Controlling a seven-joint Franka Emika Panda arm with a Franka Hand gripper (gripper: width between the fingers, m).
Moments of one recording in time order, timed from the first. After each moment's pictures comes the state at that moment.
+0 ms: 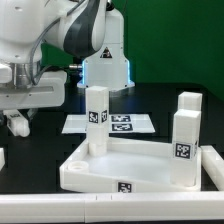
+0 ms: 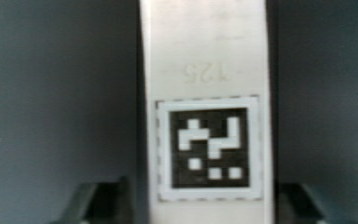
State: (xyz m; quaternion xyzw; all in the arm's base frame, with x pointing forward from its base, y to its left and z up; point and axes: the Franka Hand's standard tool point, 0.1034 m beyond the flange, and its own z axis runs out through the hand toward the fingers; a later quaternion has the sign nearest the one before) arm 0.343 -0.221 0.013 0.97 0.20 -0.14 0.07
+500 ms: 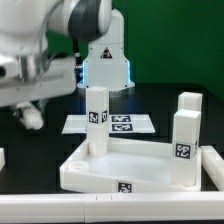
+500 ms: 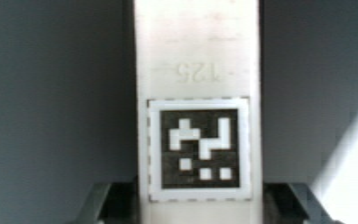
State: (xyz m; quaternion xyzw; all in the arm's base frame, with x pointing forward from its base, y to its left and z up) arm 0.404 -0.172 0.070 0.95 0.29 -0.13 -0.01
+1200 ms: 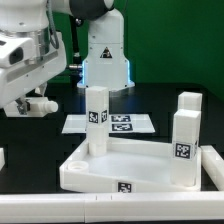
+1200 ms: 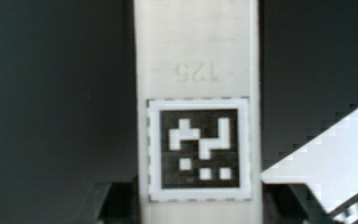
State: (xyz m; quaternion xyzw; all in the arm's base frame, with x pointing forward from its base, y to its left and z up) arm 0.399 -0.160 0.065 0.82 0.56 -0.11 -0.05
